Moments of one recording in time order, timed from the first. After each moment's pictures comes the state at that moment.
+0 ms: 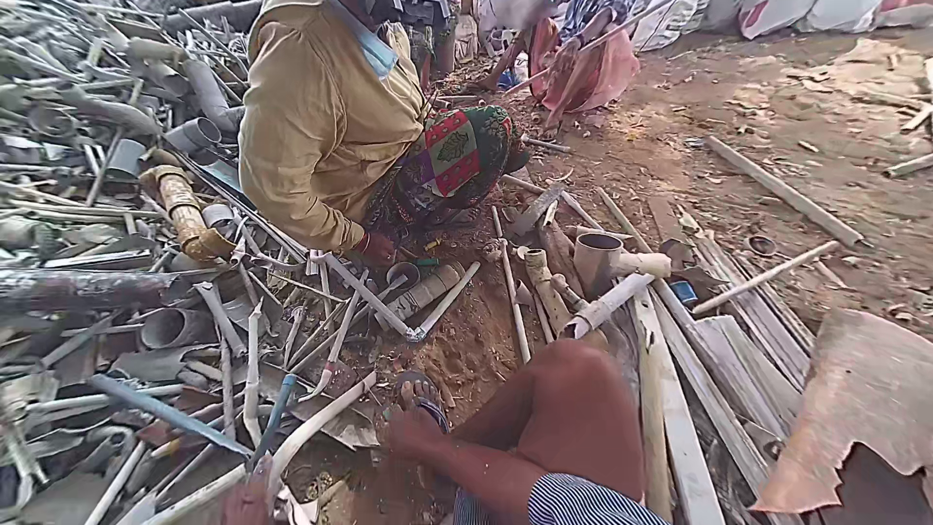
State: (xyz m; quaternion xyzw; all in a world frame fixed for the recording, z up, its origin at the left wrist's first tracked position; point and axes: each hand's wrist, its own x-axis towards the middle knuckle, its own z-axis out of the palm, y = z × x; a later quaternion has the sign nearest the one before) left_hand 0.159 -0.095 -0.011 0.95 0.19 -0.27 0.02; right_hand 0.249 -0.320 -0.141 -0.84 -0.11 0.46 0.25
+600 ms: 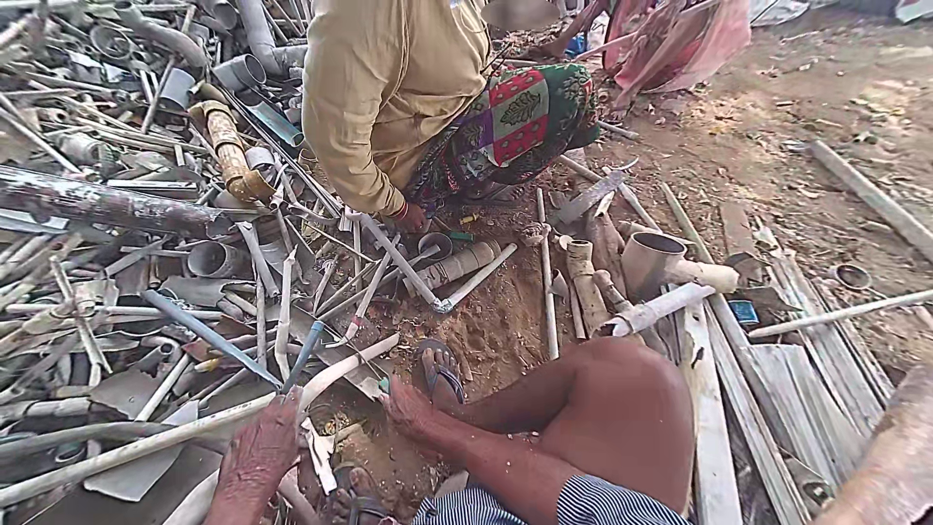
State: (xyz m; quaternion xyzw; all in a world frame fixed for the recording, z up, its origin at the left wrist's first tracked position) left_hand 0.166 -0.087 -0.010 0.95 0.17 -0.25 0.03; right_hand 0.237 -0.292 -0.113 -0.83 -0.15 0.45 0.29
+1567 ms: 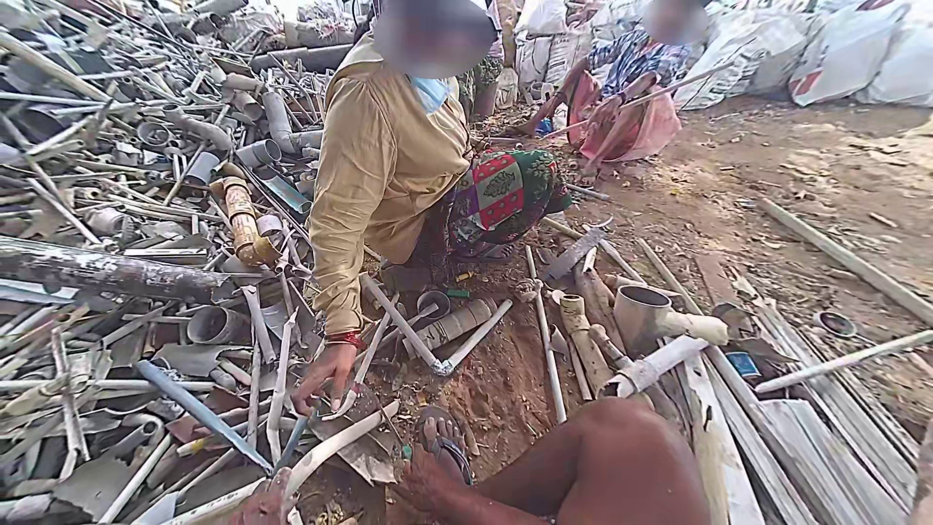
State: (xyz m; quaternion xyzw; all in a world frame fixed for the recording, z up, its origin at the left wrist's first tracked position) left_hand 0.166 -0.062 -0.030 0.94 0.20 -0.26 0.07; right_hand 0.248 -0.308 -0.096 -0.83 -0.11 0.46 0.29
